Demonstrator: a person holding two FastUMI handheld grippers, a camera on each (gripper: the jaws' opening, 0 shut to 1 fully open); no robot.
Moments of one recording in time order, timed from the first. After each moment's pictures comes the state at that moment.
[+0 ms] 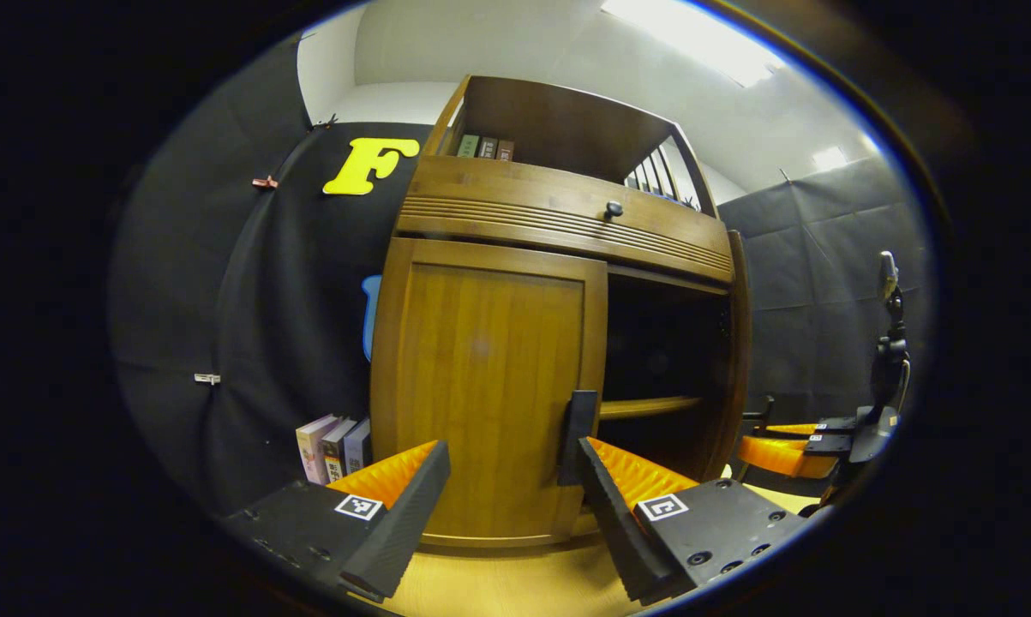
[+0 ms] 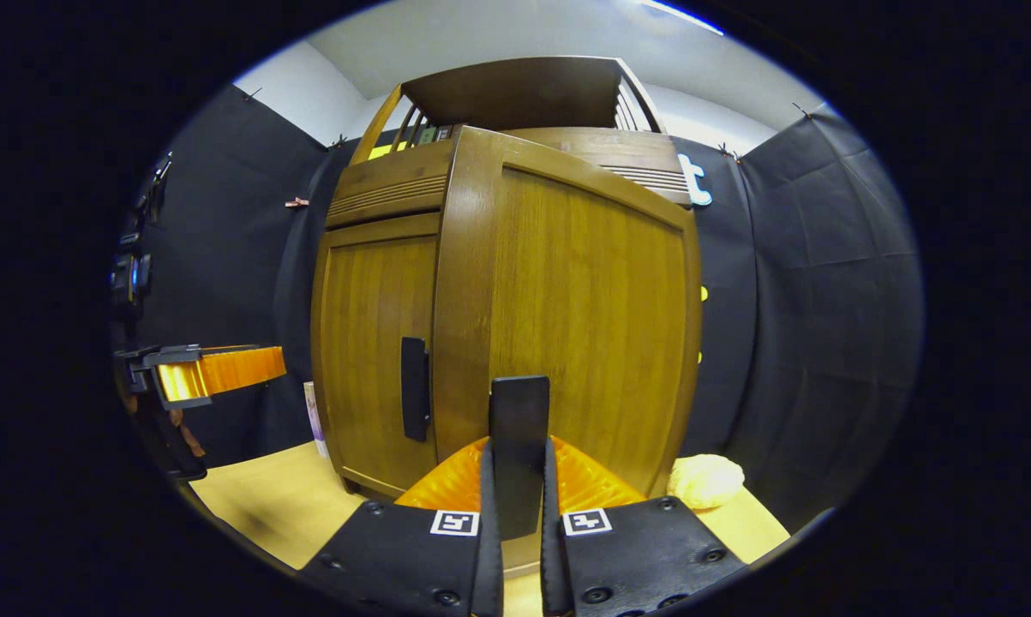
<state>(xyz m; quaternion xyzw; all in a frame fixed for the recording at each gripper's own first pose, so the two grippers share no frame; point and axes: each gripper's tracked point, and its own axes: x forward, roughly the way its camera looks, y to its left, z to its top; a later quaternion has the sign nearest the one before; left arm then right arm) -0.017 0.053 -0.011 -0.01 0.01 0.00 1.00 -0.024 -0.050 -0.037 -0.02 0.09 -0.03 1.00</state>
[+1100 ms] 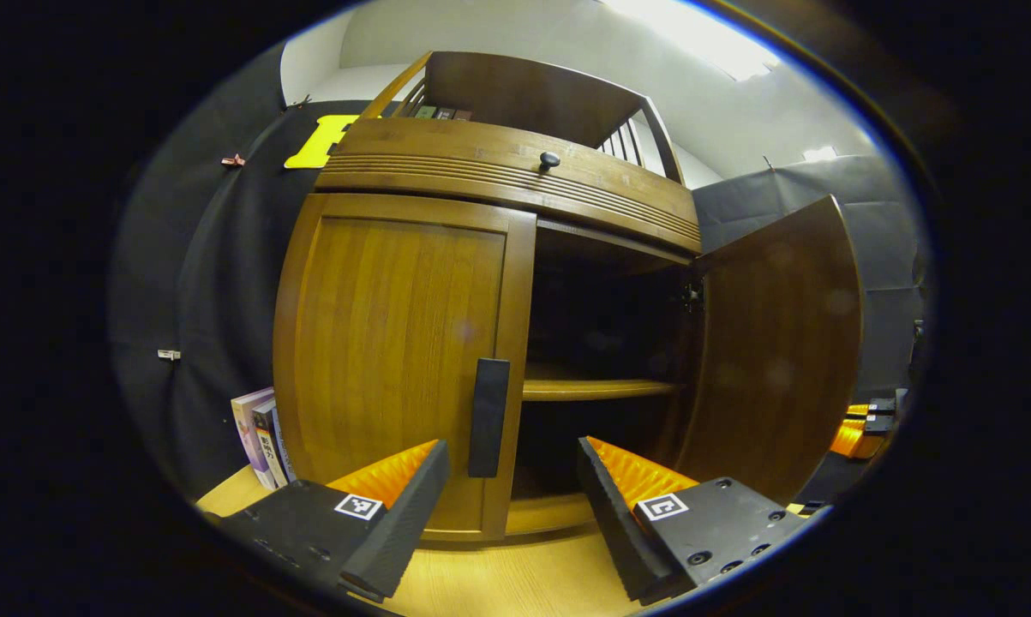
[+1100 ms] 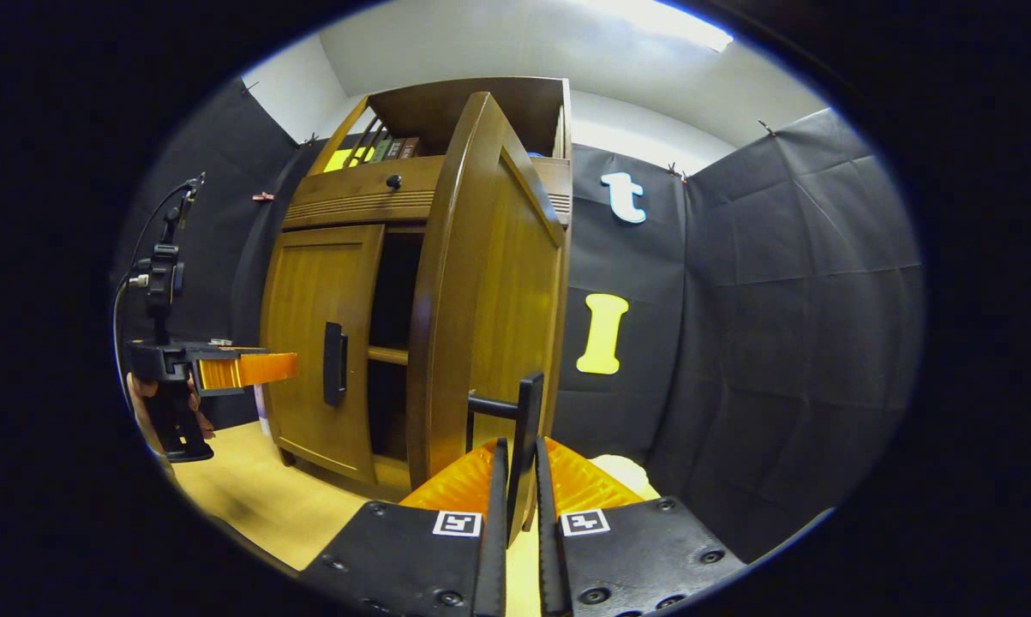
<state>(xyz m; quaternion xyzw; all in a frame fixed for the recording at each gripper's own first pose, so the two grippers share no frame) 0.030 -0.028 -0.050 -0.03 0.03 -0.04 1.00 -0.097 -0.164 -0.008 -0.07 0.07 -0.11 0.99</state>
